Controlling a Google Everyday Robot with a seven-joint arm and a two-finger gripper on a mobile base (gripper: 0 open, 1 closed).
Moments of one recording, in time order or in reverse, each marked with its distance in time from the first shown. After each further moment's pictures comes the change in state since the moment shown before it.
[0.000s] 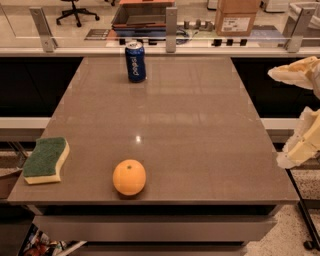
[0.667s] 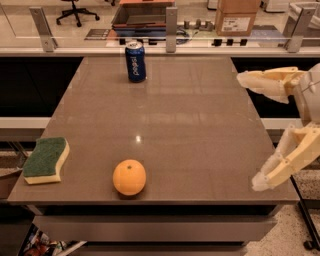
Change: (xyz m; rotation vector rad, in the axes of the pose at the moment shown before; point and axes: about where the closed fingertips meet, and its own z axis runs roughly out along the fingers) arm -0.065 0.055 0.007 -0.091 -0.353 -0.049
